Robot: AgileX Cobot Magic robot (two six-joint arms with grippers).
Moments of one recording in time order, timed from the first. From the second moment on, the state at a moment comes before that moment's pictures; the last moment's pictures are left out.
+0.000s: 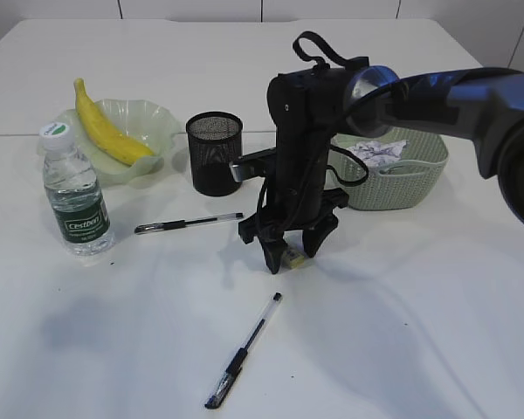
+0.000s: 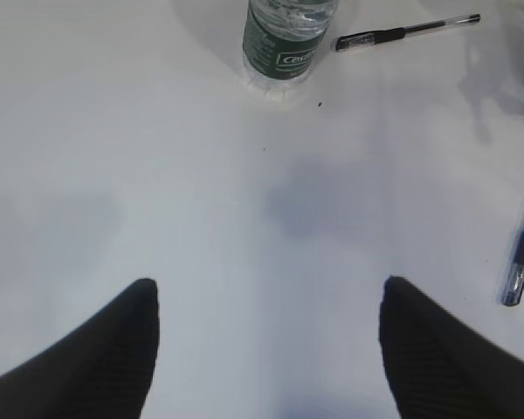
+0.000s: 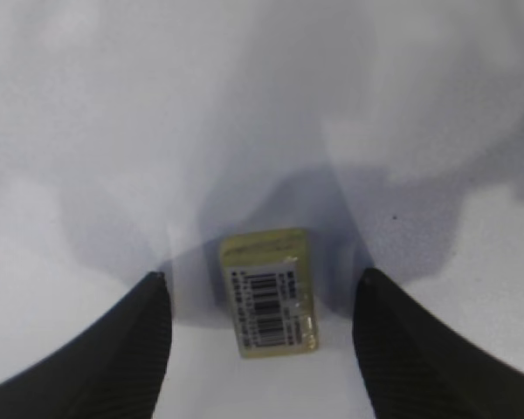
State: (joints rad) left arm -0.10 0.86 -0.80 -0.09 0.95 -0.12; right arm 0.49 2.40 -1.96 0.06 1.22 0.00
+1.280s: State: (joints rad) left arm -0.10 0.86 -0.80 -0.09 0.95 -0.12; right arm 0.49 2.41 -2.21 0.06 1.22 0.00
